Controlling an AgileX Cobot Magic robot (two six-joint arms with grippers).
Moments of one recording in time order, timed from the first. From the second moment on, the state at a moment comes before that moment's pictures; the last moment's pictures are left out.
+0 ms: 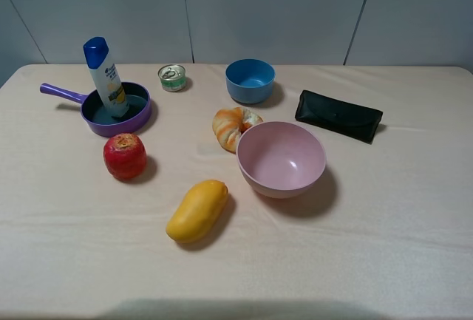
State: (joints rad) left arm -0.03 0.01 -0.57 -0.03 1.10 0.17; right arm -0.01 -0.01 -0.50 0.04 1.03 0.01
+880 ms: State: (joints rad) left arm -0.03 -0.01 -0.49 -0.06 1.07 0.14; right arm -0.01 -0.01 -0.50 0.04 1.03 0.01
